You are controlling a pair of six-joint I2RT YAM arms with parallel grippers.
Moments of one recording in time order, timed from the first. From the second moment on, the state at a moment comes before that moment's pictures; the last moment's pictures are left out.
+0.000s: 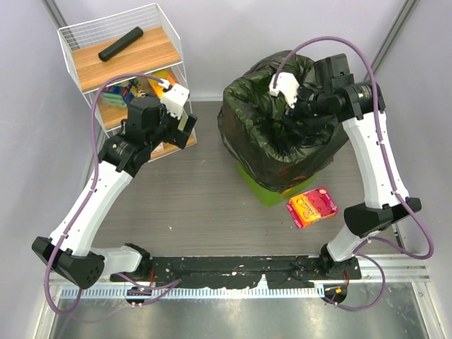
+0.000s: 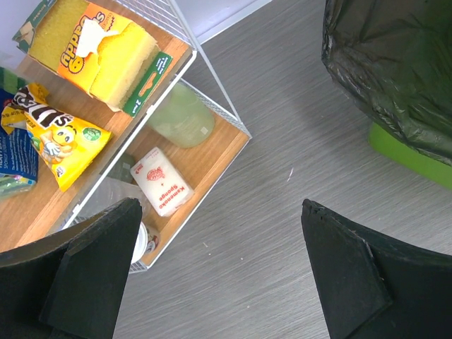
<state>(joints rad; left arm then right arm) -0.46 1.25 1.47 -0.64 -0.16 0.24 0.31 1.65 2.20 -1.35 -0.33 -0.83</state>
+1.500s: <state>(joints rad) -0.46 1.29 1.43 -0.62 -0.13 0.24 0.31 1.73 1.89 -1.35 -0.29 -1.00</state>
